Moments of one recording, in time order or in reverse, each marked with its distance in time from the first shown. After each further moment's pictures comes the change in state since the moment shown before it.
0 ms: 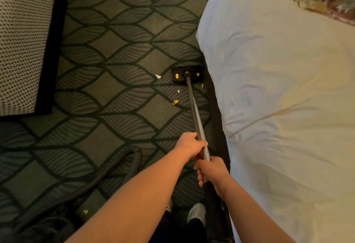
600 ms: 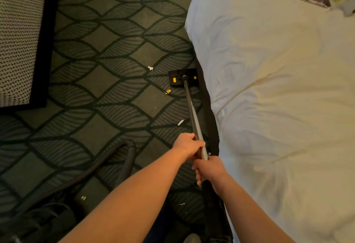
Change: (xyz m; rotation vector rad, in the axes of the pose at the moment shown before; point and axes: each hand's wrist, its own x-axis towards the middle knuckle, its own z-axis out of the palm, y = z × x) left_hand -0.064 -0.051 0.057 -0.040 -0.029 -0.005; right_hand -0.043 0.083 -0.024 -0.007 0.001 0.035
